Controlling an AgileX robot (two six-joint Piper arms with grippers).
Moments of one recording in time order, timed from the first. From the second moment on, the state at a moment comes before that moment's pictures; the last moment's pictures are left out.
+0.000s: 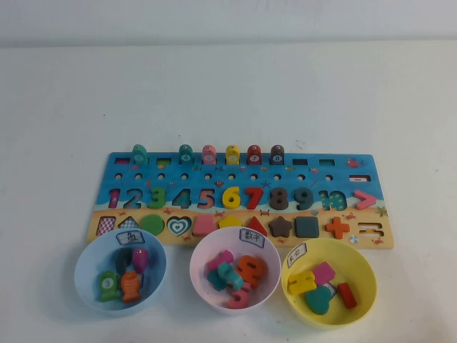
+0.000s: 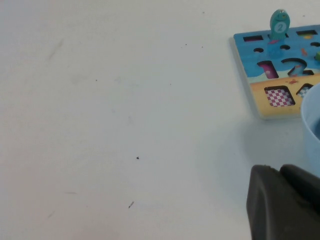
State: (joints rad) right arm 0.09 -0.01 0.03 -0.01 0.36 0.06; left arm -0.05 -0.01 0.03 0.07 0.37 0.01
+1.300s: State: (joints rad) right arm 0.09 -0.01 0.03 -0.01 0.36 0.06; left arm -0.05 0.48 -0.66 -0.32 0.88 0.12
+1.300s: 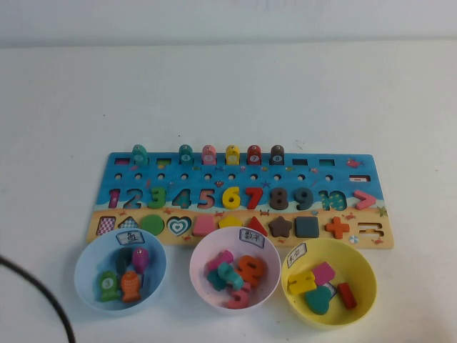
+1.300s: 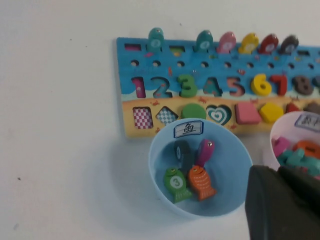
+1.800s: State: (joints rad) right arm 0.09 -0.01 0.03 -0.01 0.36 0.06; left arm -0.19 1.32 -1.28 -0.17 1.15 0.30
